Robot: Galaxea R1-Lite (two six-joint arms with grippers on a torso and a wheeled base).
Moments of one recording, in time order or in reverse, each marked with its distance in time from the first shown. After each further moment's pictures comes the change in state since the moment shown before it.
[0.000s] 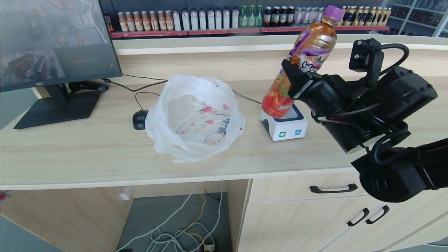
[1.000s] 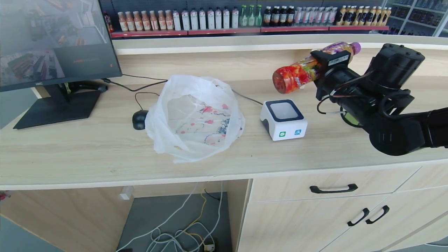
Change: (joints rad) left arm 0.000 0.000 0.000 0.000 0.000 0.000; right arm -0.212 0.047 -0.257 0.389 0.044 0.996
